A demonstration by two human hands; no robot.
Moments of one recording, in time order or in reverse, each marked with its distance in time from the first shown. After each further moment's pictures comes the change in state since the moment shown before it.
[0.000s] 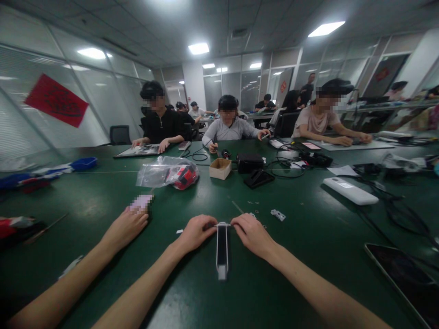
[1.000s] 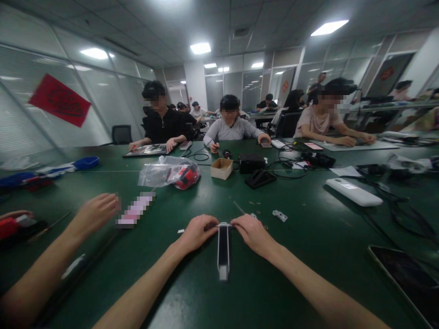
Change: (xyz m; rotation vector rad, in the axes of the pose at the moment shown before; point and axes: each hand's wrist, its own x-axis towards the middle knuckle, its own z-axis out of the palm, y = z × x) left_hand 0.000 0.005 -0.004 -0.010 -0.016 -0.014; right_hand 0.003 0.004 0.000 0.065 -0.046 -0.003
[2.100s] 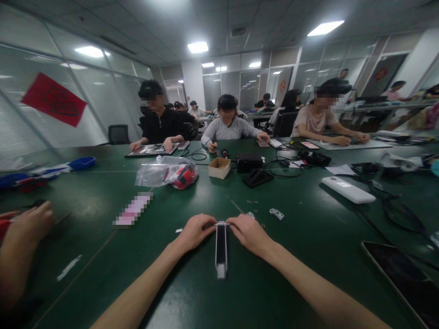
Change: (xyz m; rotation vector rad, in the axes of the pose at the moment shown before) left_hand 0.001 -0.003 0.003 0.018 0.004 0.020; right_hand 0.000 -0.008 -0.002 -0.072 -0.005 -0.053
